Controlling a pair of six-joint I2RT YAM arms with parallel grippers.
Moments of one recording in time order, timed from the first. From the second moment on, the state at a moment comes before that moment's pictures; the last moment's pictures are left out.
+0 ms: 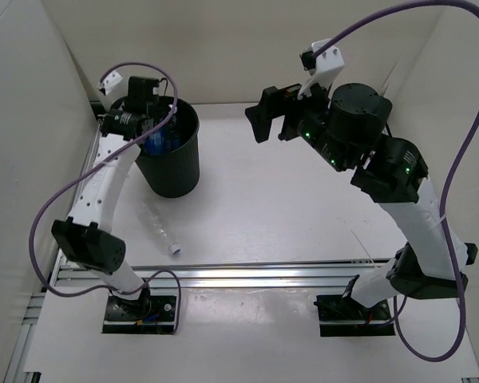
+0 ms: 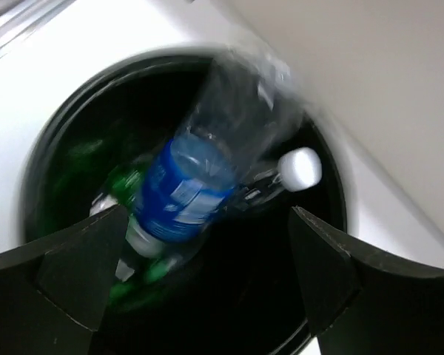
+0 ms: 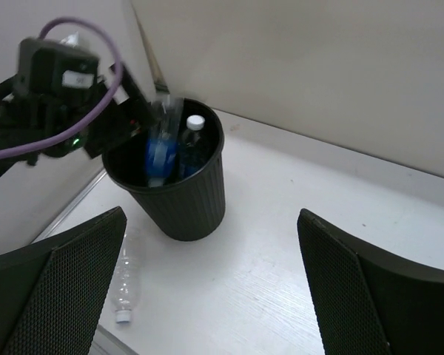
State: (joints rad) left arm -0.24 1.64 1.87 -0.84 -0.61 -0.82; right arm 1.02 1.48 2.25 -0.82 0.41 0.15
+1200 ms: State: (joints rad) left arm -0.11 1.28 1.30 -0.64 -0.27 -1.01; right arm 1.01 1.41 2.12 -0.86 0.52 0.14
